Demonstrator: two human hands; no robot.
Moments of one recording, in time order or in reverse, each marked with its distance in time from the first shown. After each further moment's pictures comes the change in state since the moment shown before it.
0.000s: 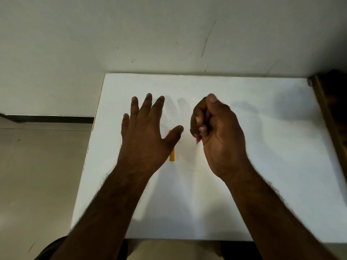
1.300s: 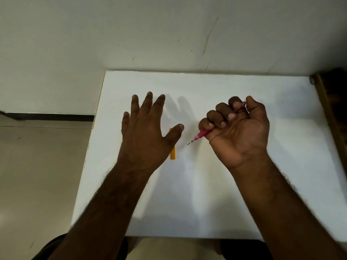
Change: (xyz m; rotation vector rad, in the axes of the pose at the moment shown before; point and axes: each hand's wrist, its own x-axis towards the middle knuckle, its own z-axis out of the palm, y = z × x) left_hand 0.000 0.001 0.000 -0.005 -0.009 -0.008; right_hand 0.010 0.002 -0.030 0.852 0.128 0.193
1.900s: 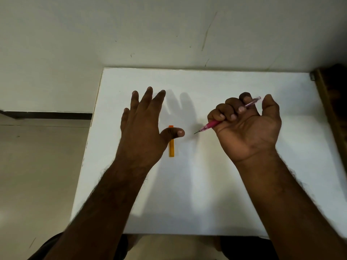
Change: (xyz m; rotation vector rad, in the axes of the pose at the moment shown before) left_hand 0.005 -0.005 -0.002 -0.048 -0.054 0.012; right_hand 0.003 -0.011 -0.007 0.129 0.036 -0.080
